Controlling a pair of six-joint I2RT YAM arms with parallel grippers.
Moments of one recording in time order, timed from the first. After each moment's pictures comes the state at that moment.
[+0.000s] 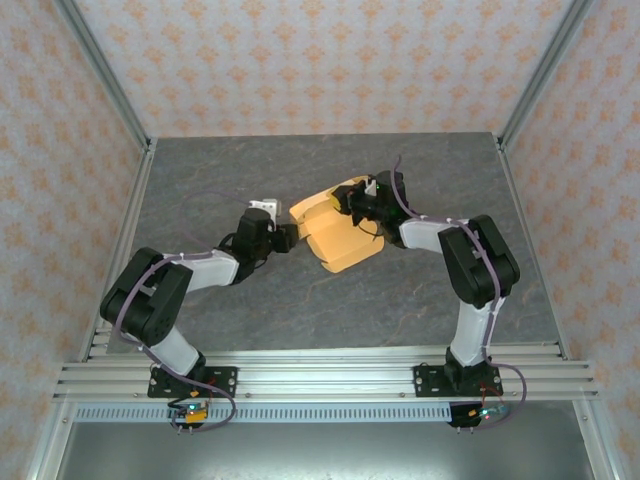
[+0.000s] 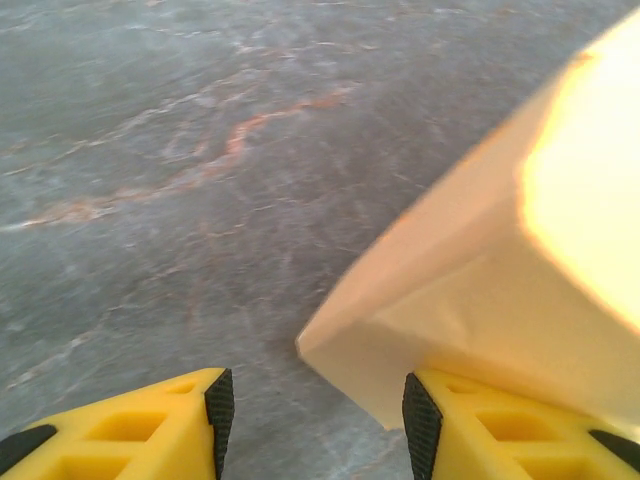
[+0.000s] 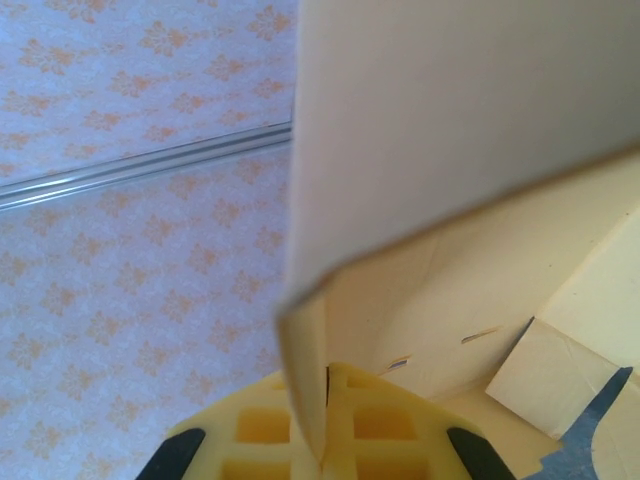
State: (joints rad) left arm -0.41 1.62 0.68 0.36 0.02 -0.39; right arm 0.41 1.90 1.03 0.54 -0.57 1.52
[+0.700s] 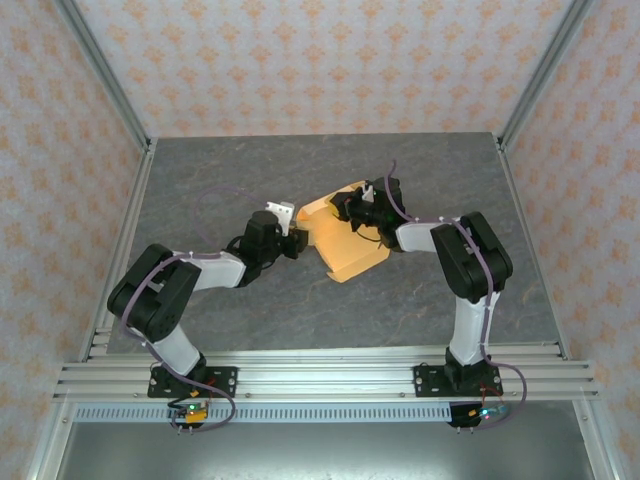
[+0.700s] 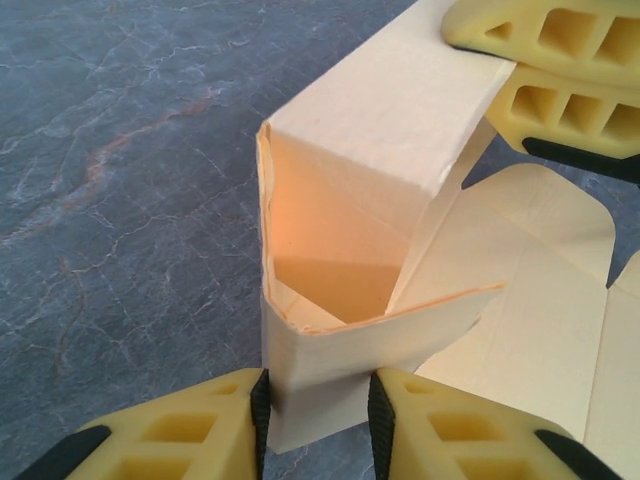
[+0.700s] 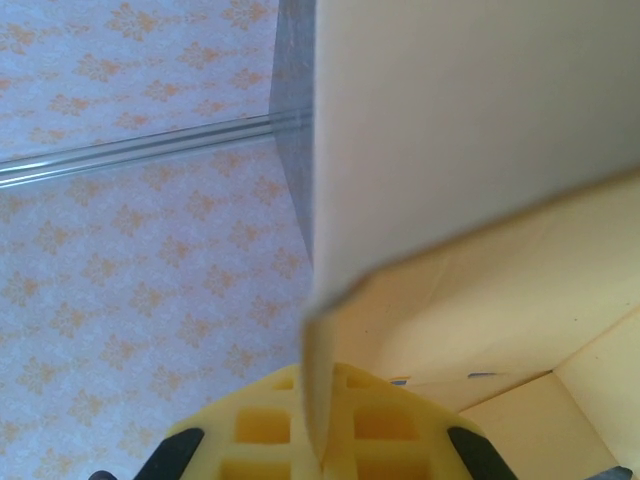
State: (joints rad) left arm -0.46 1.67 0.68 0.45 0.11 -0.27; right arm 0.42 1.95 1.01 0.60 -0.58 1.47
